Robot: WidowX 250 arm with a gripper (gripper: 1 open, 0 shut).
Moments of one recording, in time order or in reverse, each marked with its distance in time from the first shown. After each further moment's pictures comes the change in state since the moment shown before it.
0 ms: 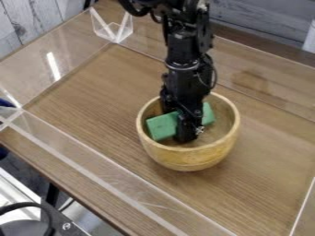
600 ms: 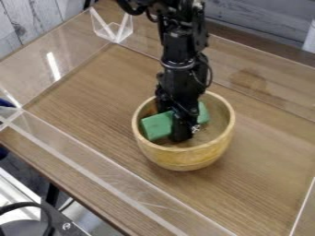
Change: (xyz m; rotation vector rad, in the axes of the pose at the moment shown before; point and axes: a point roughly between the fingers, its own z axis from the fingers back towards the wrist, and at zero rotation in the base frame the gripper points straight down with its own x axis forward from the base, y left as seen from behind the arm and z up) arm -0.004 0.003 0.002 -0.010 0.007 0.030
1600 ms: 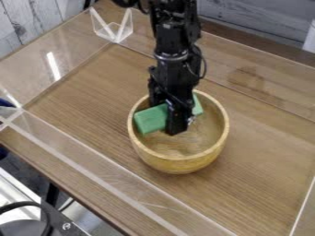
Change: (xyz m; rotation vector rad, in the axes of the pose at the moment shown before) arm -0.001 0.004 0.012 0.013 -0.023 0.049
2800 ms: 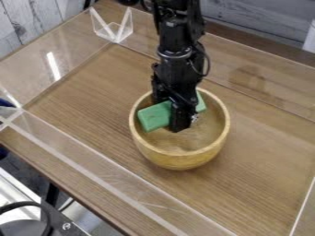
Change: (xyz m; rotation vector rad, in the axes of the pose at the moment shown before) arm 0.008 0.000 0.000 0.021 -0.028 -0.007
